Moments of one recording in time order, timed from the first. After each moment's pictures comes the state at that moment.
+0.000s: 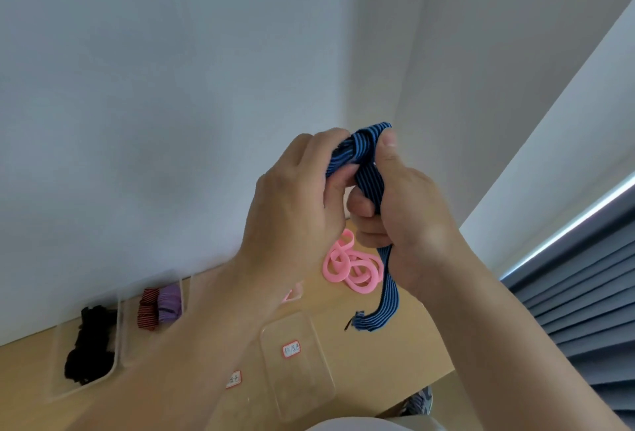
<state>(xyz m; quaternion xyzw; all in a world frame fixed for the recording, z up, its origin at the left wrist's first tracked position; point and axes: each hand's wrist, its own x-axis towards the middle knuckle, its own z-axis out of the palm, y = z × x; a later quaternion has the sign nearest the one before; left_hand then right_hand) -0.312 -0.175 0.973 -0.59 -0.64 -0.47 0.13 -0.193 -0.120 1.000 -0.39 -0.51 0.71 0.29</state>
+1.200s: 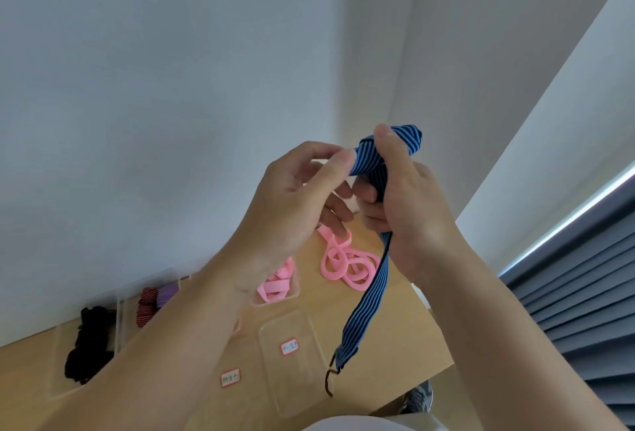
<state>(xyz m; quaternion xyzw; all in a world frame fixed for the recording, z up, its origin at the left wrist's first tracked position) -0.308 -0.180 0.987 -0.43 -0.58 -0.59 -0.36 -0.188 -0.109 0.993 -0.37 -0.52 0.69 0.34</state>
